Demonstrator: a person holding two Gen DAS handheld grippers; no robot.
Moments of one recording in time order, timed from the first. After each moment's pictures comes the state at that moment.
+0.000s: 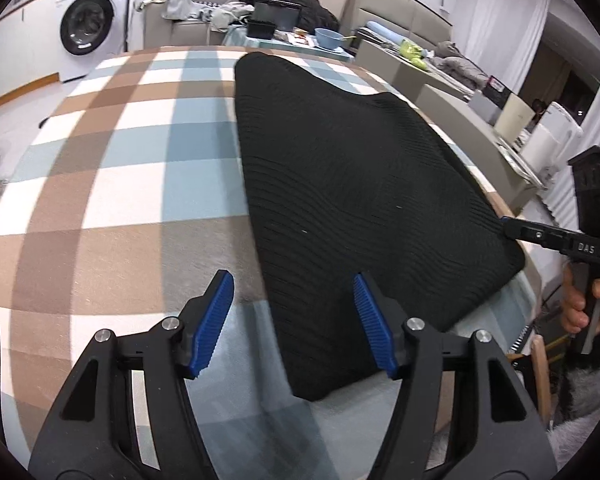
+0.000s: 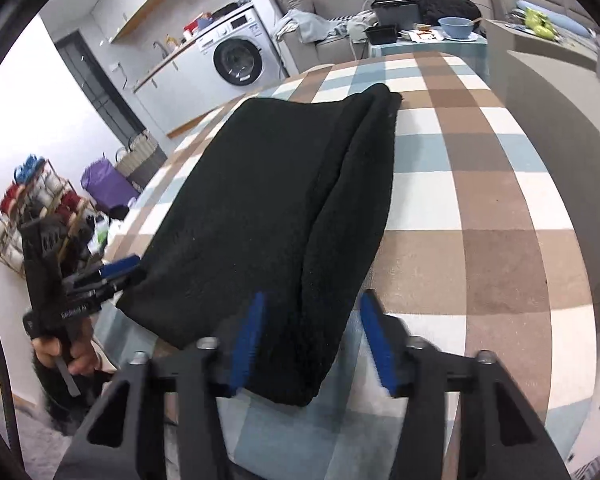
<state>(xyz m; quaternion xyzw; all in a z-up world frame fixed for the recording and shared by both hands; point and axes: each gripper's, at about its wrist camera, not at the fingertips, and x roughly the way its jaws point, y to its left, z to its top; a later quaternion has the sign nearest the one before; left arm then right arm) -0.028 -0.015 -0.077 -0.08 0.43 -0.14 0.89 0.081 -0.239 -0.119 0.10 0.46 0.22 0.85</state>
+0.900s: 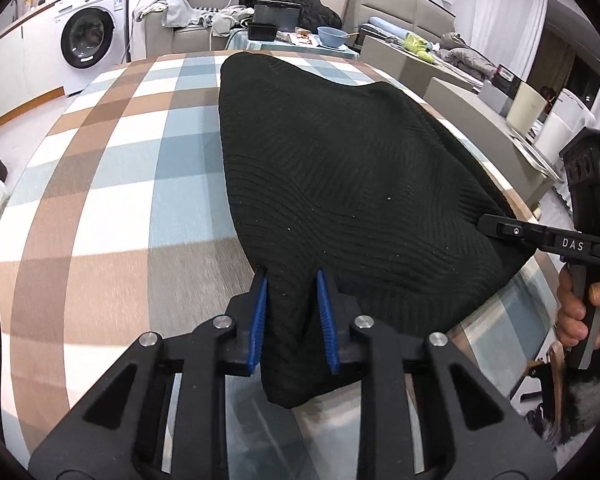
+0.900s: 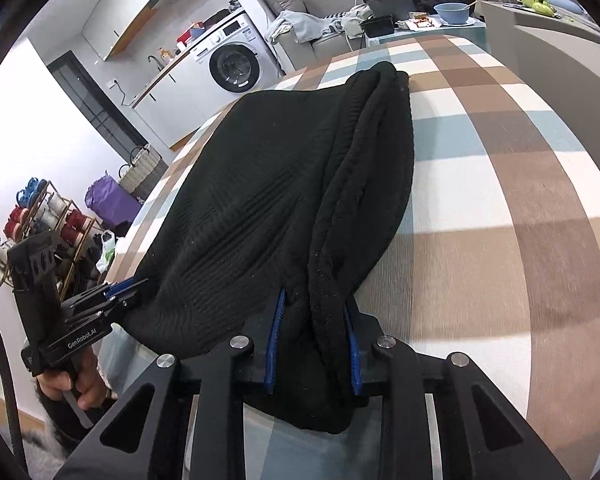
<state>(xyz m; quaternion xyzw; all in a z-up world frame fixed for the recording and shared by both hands) -0.003 -0.032 -0.079 -0.05 0.43 -0.11 0.89 0.109 -0.207 -0.142 0.13 0.45 0.22 0.85</state>
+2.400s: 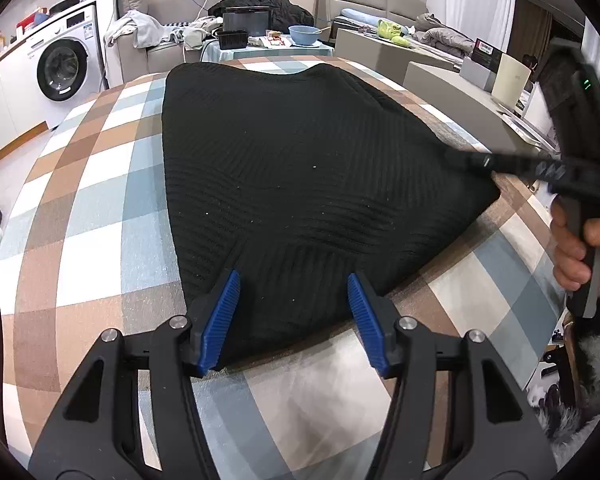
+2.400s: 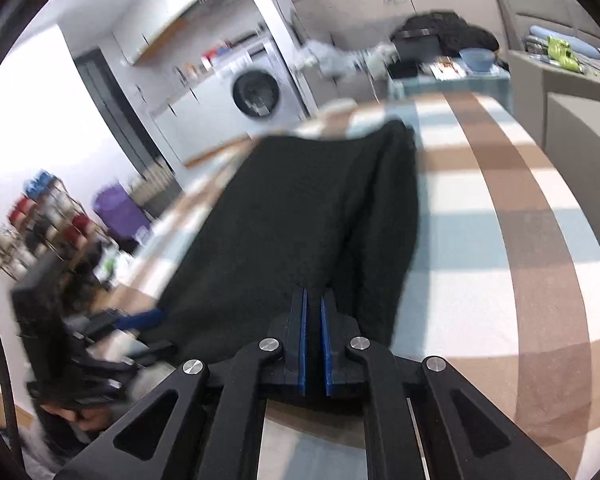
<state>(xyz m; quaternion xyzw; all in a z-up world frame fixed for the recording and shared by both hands) 0.011 -0.058 -0.080 0.01 0.42 -0.14 0.90 0.132 -0.192 -0.117 0.08 0.42 0.22 0.88</state>
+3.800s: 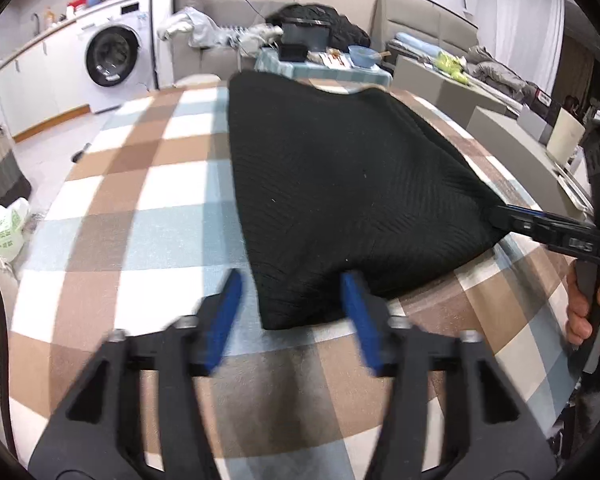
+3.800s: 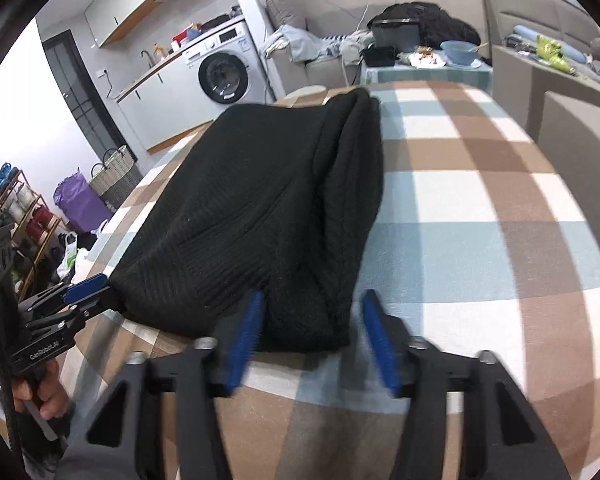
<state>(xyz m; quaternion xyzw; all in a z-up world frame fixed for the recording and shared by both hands) 0.057 -0.006 -0.067 -0.03 0.39 -0.05 0.92 0.157 -0.183 -0.120 0.07 0.41 0.17 0.89</state>
